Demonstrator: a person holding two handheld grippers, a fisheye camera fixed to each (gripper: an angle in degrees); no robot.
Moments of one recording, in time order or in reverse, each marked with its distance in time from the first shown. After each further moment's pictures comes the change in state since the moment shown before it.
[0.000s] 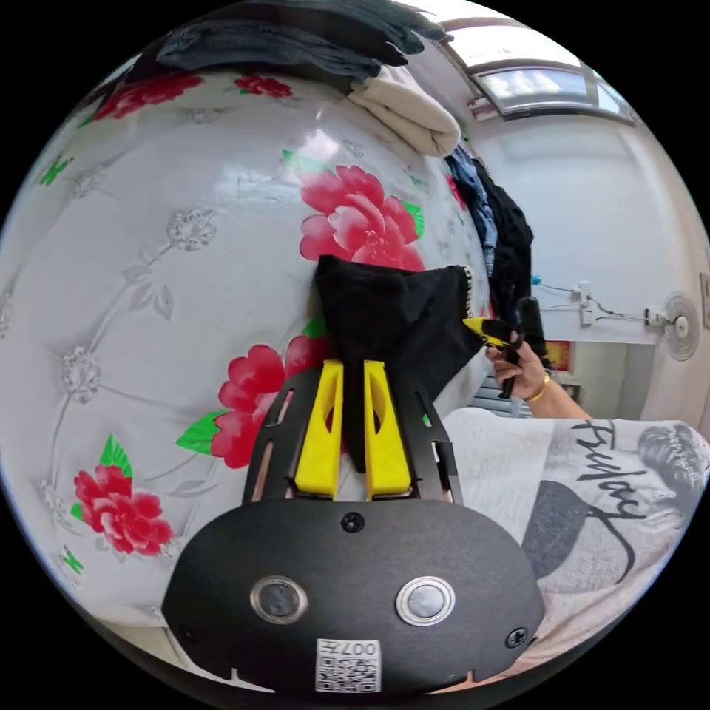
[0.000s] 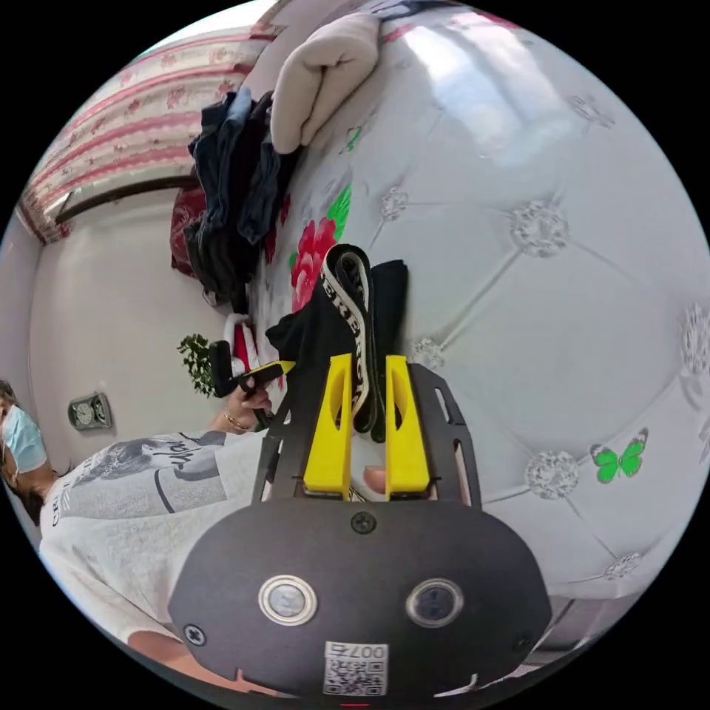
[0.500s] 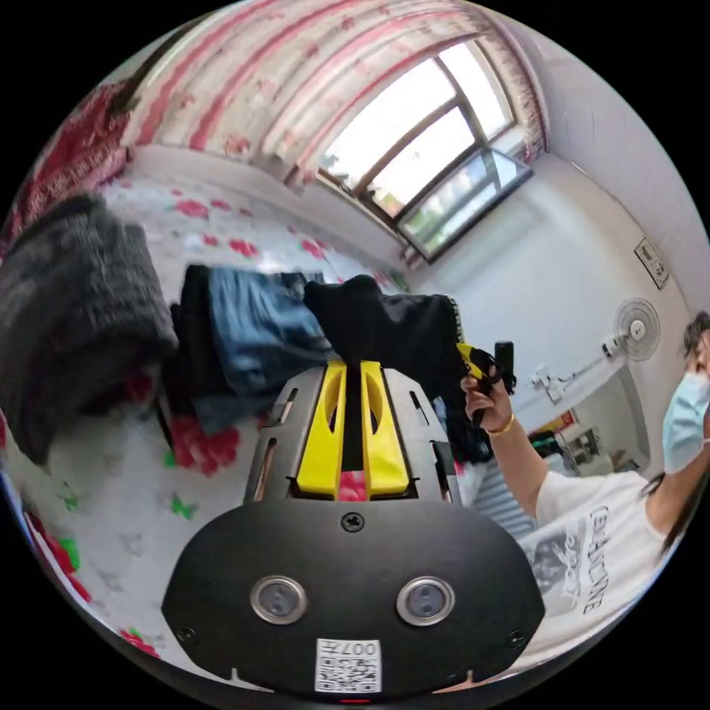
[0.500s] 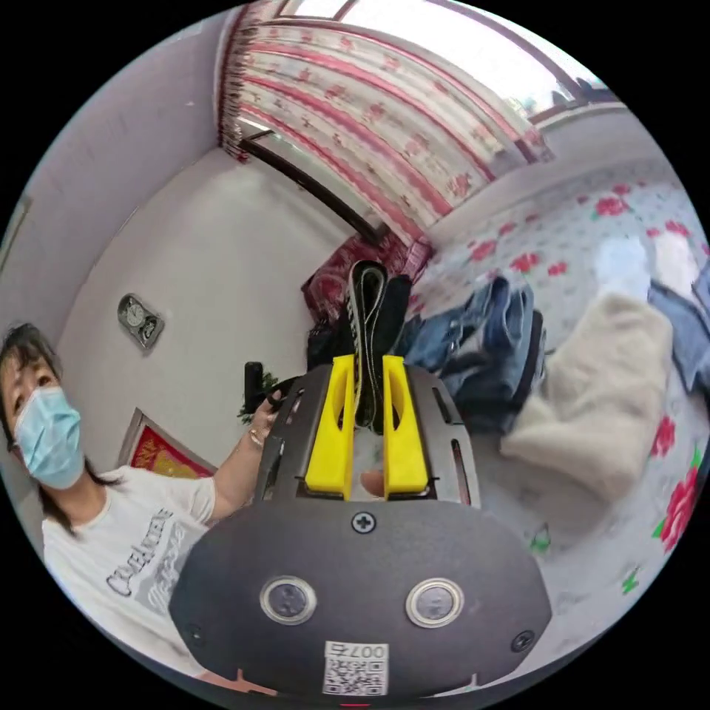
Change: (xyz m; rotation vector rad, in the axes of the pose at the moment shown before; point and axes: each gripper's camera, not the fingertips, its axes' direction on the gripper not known) left arm 0.148 -0.161 -0.309 0.692 -0.118 0.256; right arm -0.324 -0.199 -0.093 0.358 -0.150 -0.683
